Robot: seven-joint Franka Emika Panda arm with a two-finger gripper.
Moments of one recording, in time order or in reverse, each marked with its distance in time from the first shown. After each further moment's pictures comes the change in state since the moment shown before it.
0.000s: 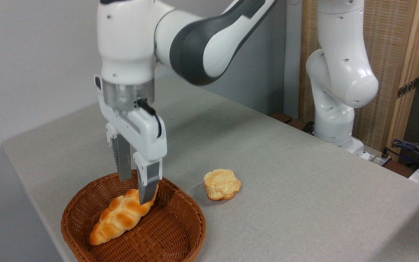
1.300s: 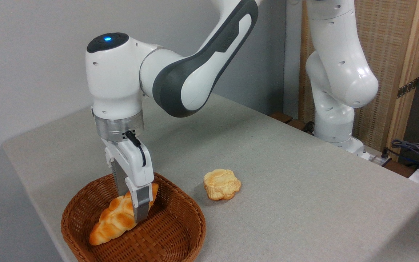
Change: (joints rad) arm 0.005 0.121 -0.050 0.000 -0.023 0.071 0.040
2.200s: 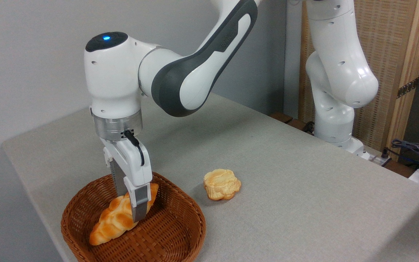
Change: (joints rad) arm 0.000 0.002 0.000 0.009 0.000 0.000 0.000
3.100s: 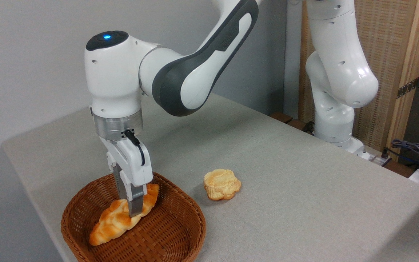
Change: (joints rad) arm 0.002 -0.002 0.001 0.000 0.000 0.000 0.000
